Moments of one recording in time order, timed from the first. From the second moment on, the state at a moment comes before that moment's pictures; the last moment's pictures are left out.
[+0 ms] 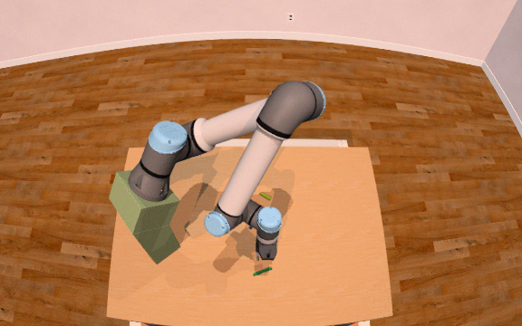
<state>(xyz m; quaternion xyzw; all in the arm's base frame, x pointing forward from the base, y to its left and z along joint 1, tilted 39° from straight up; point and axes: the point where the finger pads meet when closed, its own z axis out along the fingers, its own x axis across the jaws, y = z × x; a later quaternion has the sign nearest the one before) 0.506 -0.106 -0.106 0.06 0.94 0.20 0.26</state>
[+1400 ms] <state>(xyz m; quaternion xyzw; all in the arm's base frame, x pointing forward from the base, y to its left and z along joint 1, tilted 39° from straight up) 0.513 -0.086 -0.094 -0.05 0.94 0.17 0.28</state>
